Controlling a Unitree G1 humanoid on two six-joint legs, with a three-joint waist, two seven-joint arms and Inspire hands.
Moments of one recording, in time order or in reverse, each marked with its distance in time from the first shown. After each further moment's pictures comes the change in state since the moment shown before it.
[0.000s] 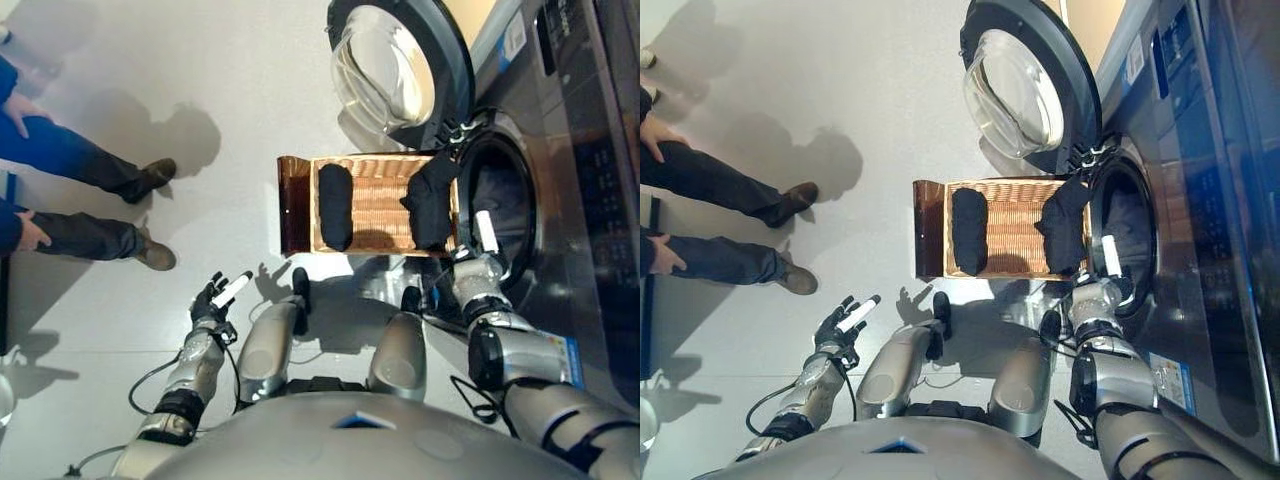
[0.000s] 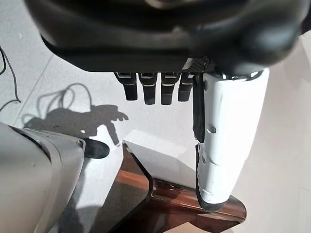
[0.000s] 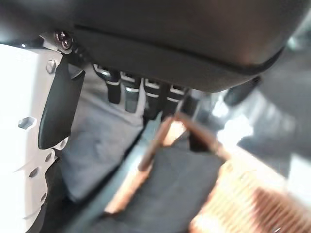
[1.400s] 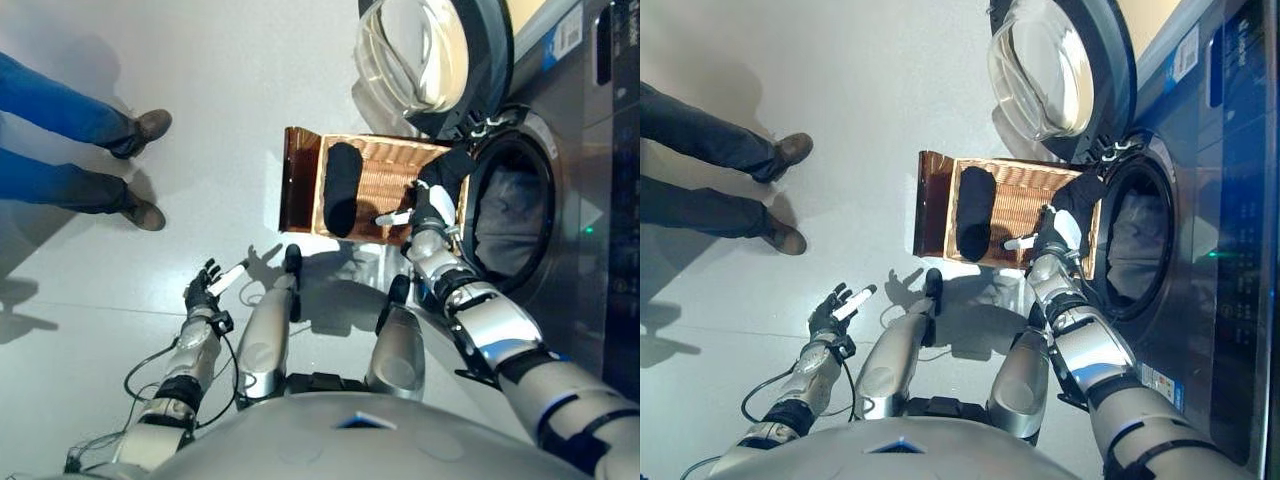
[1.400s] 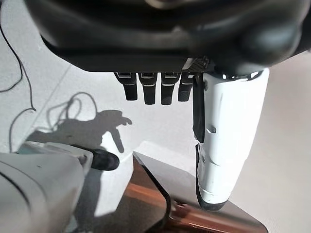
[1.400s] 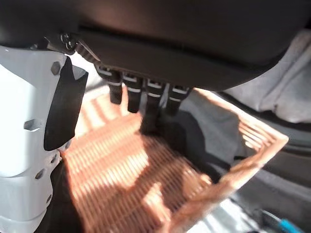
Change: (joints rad) left arm -0.071 0.002 0.018 0.010 0.076 -0.045 0.010; right arm -0.235 0.033 0.540 0.138 -1.004 0.255 0.037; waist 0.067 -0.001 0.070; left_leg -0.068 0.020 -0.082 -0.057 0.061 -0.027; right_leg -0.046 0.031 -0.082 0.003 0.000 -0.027
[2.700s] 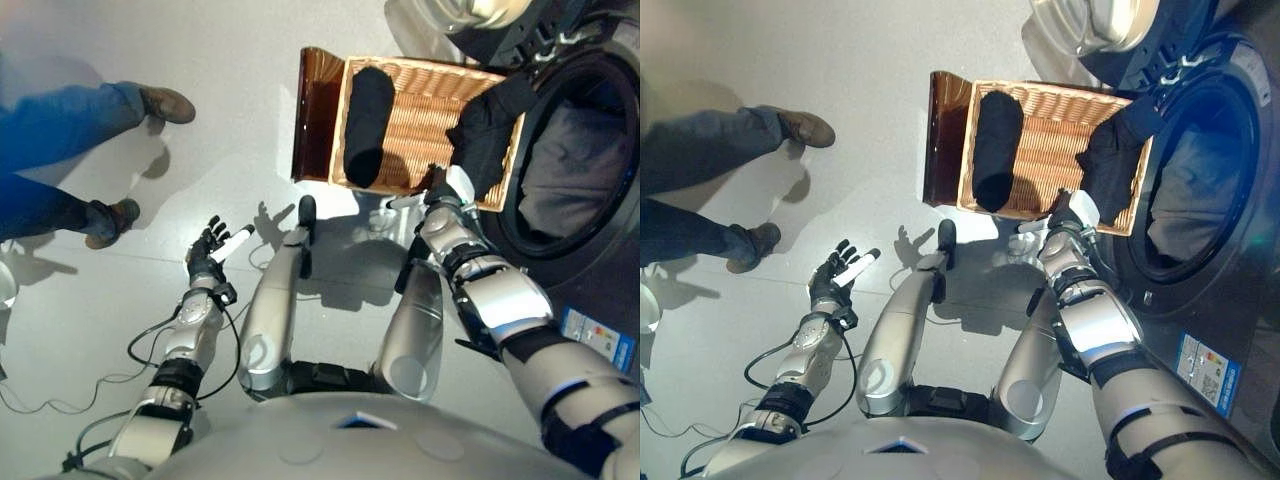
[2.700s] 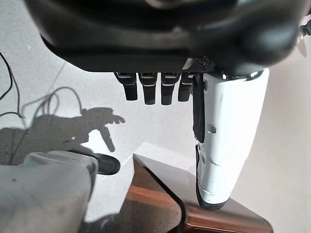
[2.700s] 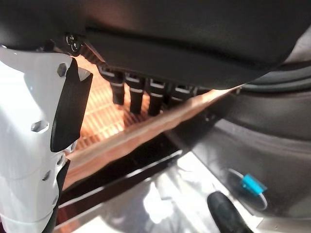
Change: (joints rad) left arm -0.016 0.029 -0.018 -0.193 -0.001 0.002 -0.016; right arm -0.113 -0.044 -0.057 0.066 -0.032 0.017 0.018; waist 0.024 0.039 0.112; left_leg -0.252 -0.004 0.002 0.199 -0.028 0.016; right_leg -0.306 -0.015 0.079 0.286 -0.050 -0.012
